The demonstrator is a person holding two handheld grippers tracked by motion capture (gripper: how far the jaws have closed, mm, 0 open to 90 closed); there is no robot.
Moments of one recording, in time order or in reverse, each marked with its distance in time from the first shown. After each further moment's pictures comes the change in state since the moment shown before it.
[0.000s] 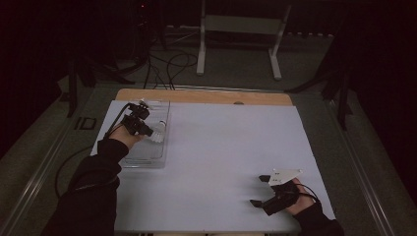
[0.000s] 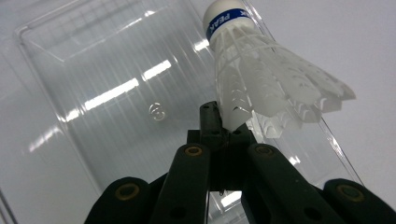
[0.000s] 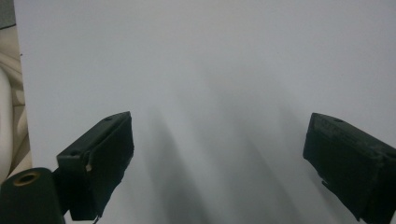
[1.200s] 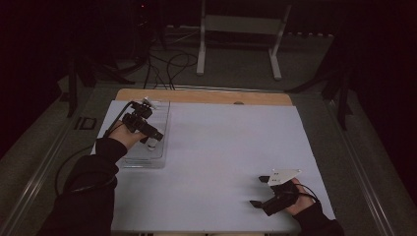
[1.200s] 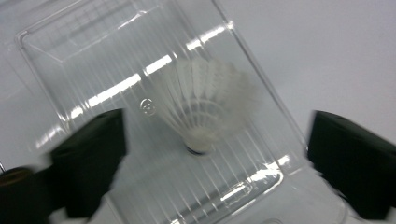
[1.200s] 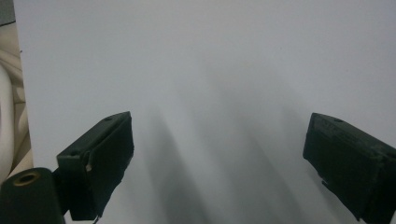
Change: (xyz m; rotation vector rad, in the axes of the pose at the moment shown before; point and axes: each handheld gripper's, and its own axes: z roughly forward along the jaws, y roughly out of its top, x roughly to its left) left arm -0.016 0.006 -0.018 0.007 0.005 0.020; right arm 0.000 0.000 0.001 0.016 0.008 0.003
